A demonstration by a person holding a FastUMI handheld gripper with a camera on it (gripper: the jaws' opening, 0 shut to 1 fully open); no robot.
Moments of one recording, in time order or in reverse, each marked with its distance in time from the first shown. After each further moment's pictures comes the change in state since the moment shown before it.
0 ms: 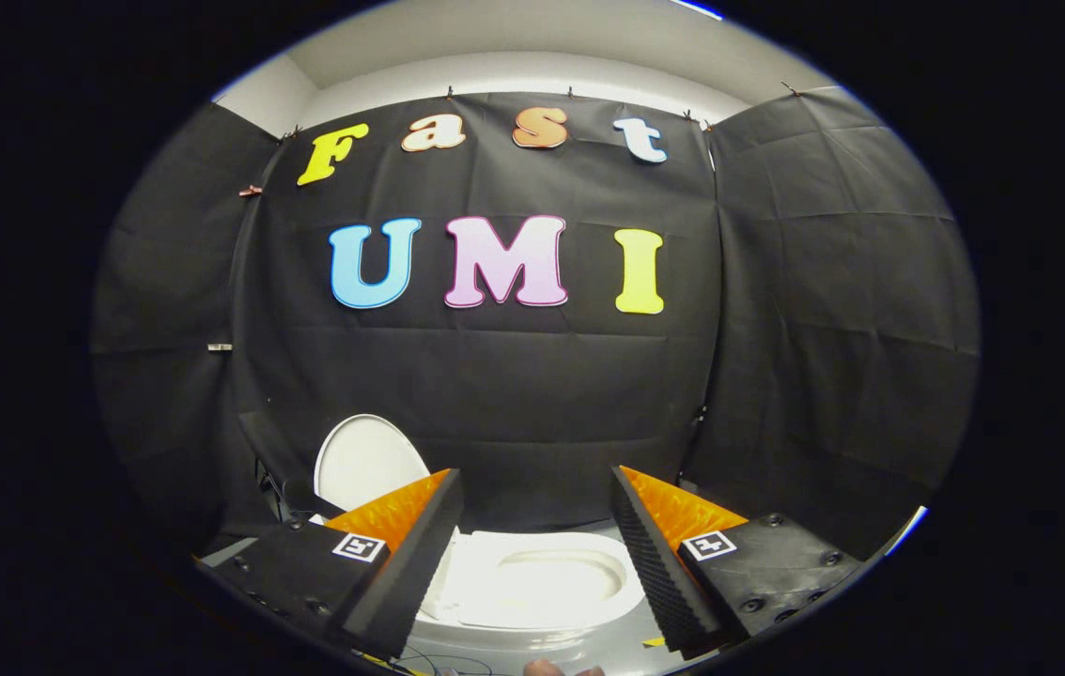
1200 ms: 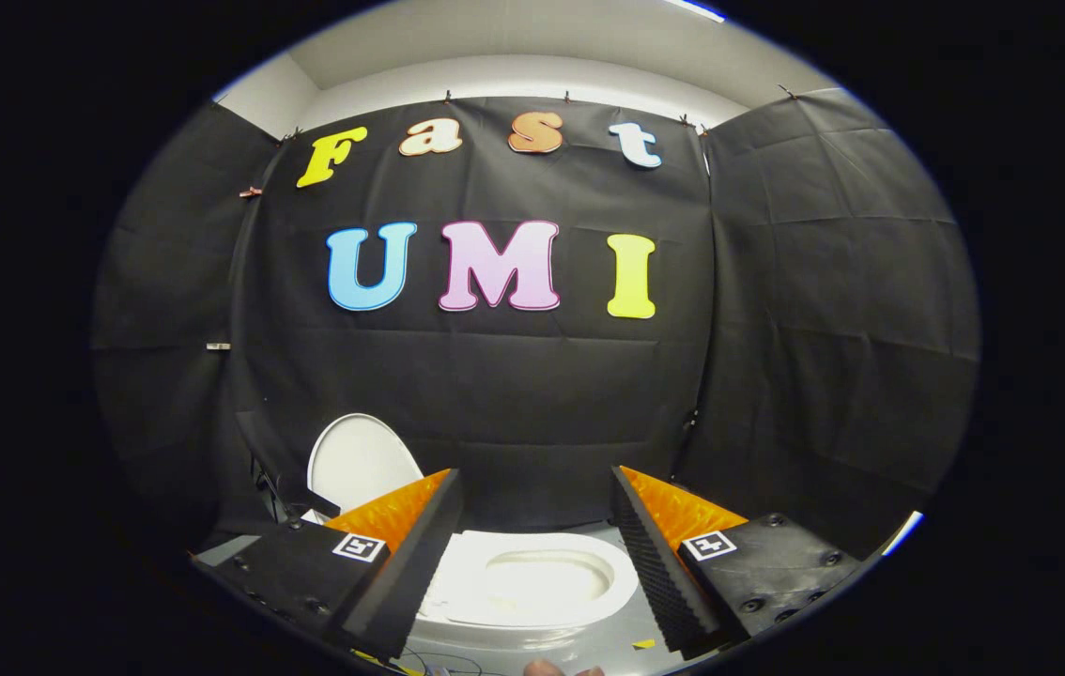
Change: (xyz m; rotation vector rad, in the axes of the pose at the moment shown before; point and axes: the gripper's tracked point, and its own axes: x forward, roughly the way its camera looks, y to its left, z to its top) arm -0.007 -0.025 0.002 -0.003 -0.008 0.003
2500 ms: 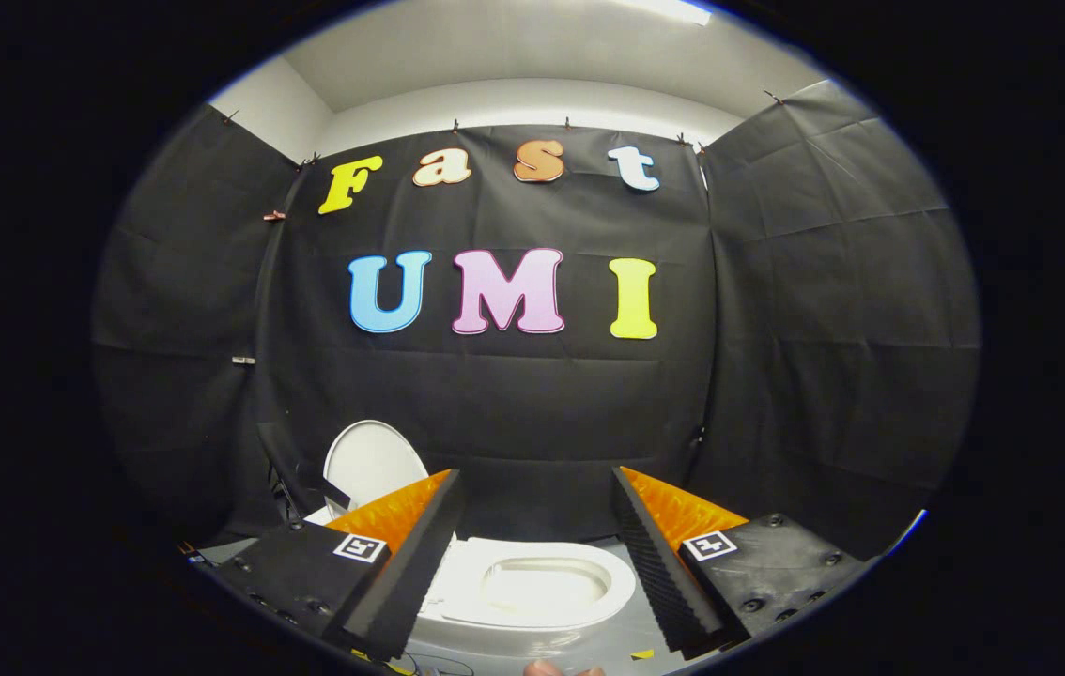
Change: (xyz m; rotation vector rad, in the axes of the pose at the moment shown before) arm -0.049 -0.028 -0.005 0.005 -0.090 0.075
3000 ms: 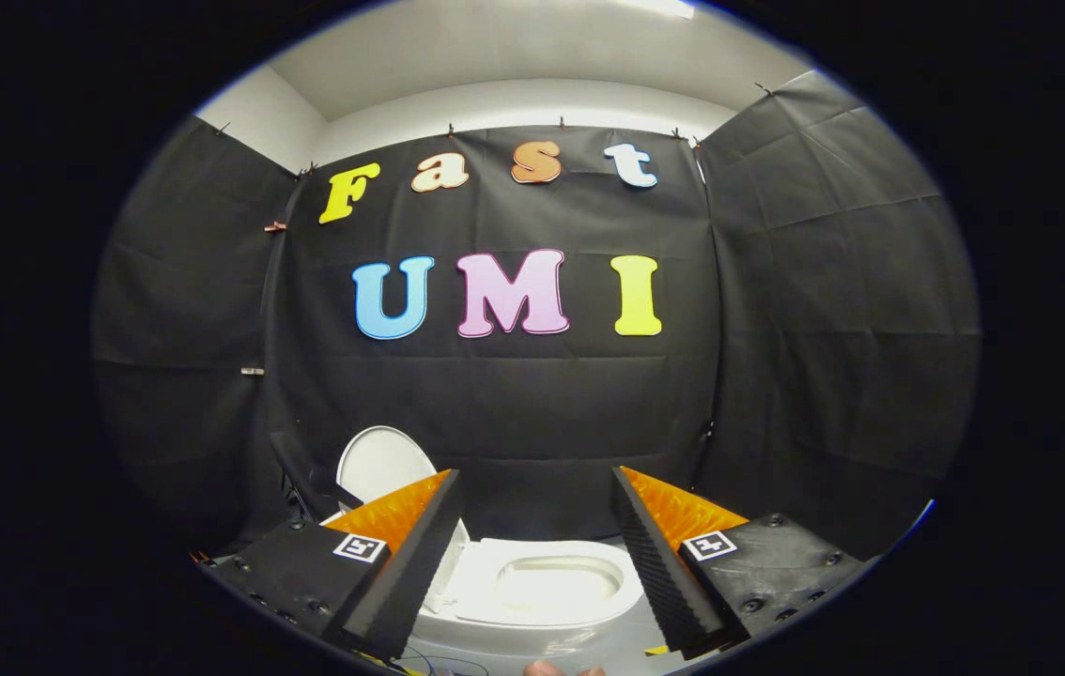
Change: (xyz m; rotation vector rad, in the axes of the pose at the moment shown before) arm -0.008 0.004 0.010 0.053 -0.009 0.026
